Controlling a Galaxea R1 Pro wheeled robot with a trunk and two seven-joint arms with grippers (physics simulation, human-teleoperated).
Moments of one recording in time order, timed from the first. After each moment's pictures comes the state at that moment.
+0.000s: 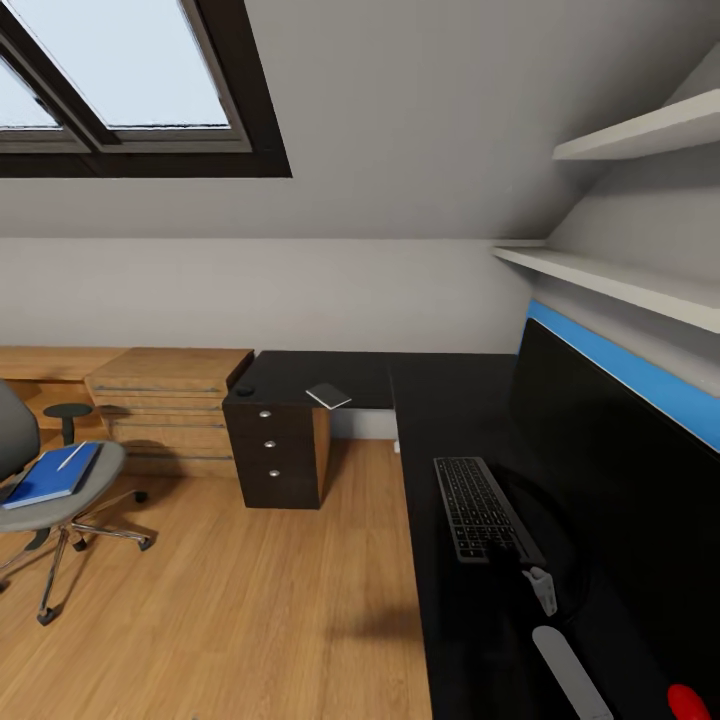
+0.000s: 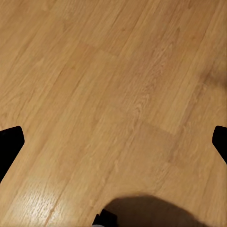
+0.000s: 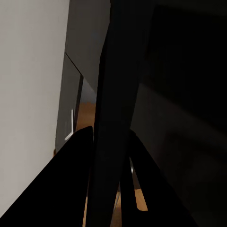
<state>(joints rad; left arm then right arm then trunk) 0.04 0.04 -0.03 -0.87 0.36 0.02 0.30 -0.28 -0.02 -0.04 -0.97 -1.37 -0.02 0.07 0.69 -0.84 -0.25</state>
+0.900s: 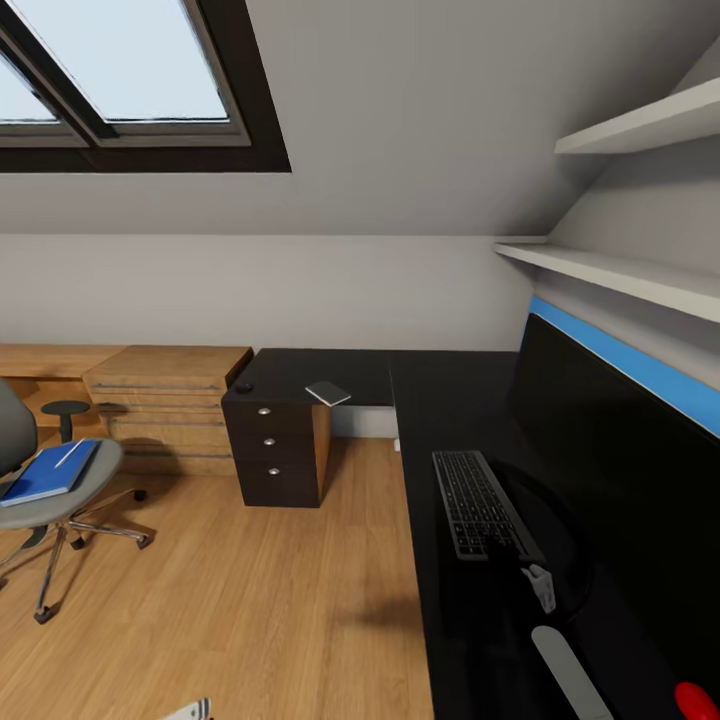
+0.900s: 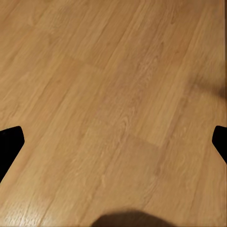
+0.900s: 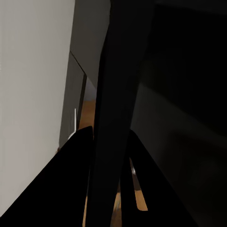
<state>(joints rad) 0.04 0.03 -0.05 -0.93 0.35 0.02 0.29 -0.28 -0.02 -0.03 -0.97 -1.37 -0.02 0.10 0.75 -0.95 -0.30</state>
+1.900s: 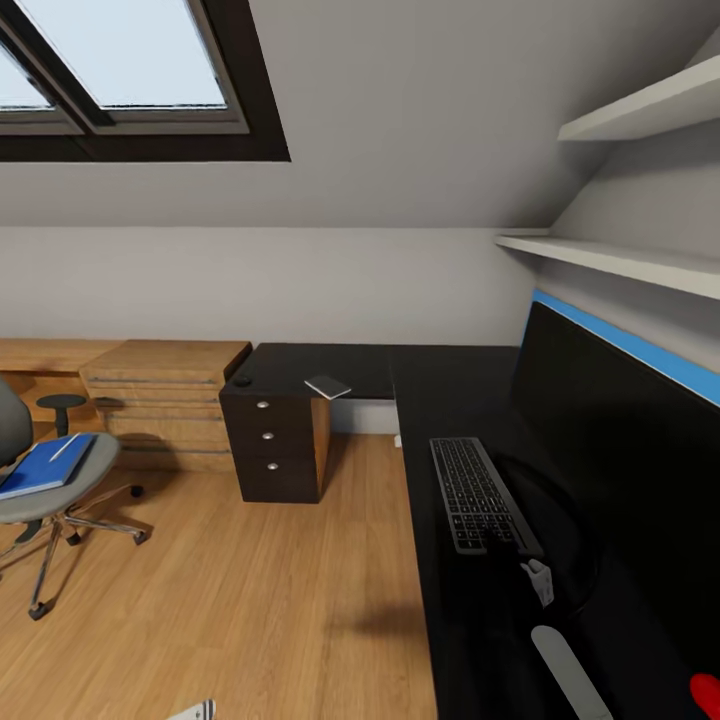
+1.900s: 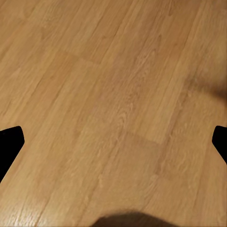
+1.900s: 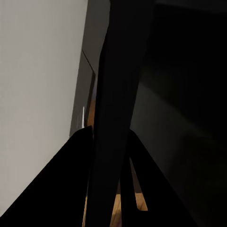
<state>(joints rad) 0.04 0.03 -0.07 -0.93 0.35 0.02 0.29 -0.28 -0.02 -0.03 -0.98 -1.37 -0.02 0.18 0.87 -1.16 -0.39</state>
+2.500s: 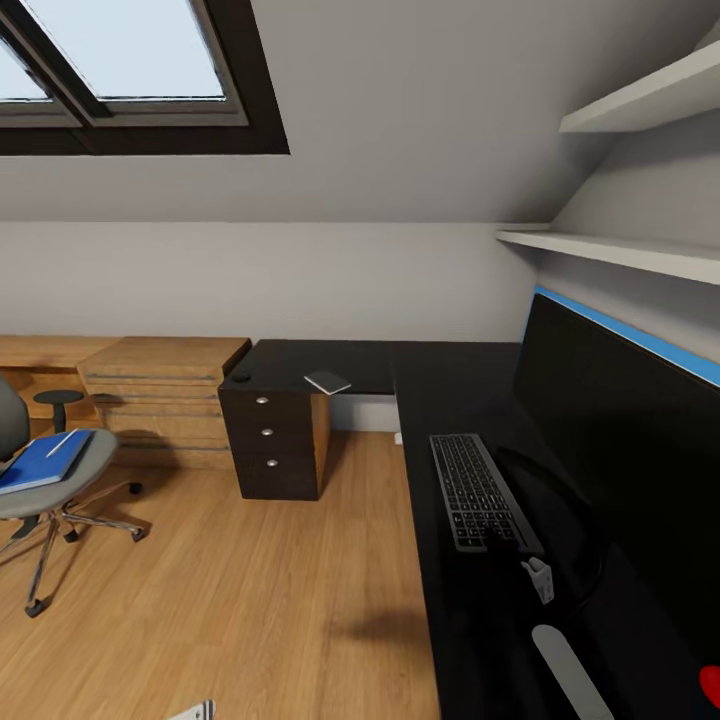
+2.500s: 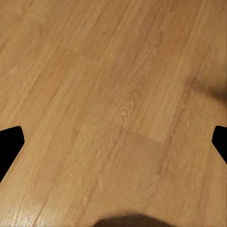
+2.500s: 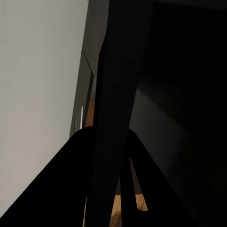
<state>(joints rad) 0.04 0.03 -0.07 -0.93 0.35 0.02 0.29 -0.28 -0.03 -0.03 -0.98 -1.37 -0.02 0.19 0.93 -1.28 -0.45</state>
